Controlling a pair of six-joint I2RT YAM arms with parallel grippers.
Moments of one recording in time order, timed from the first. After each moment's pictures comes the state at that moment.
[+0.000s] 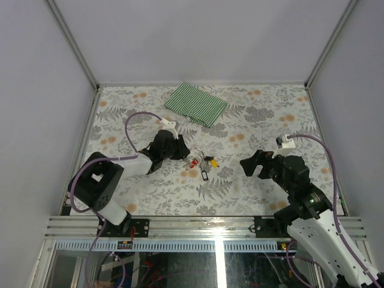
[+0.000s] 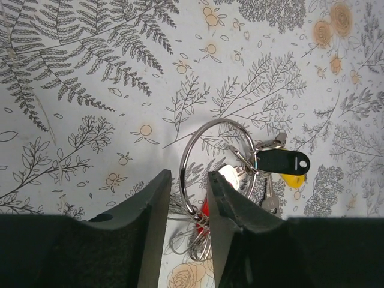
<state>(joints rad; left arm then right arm) -0.54 1.59 0.65 0.35 0.09 -0.54 0.47 0.42 0.52 -0.44 -0.01 0.51</state>
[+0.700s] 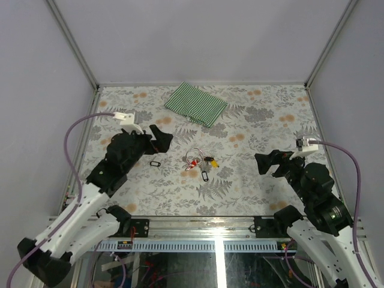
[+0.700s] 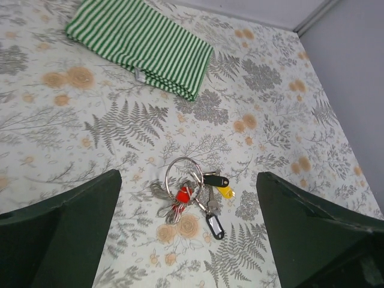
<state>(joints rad) -0.53 0.82 0.72 -0.14 -0.08 -0.52 0.47 0.34 0.72 -0.59 0.12 0.36</state>
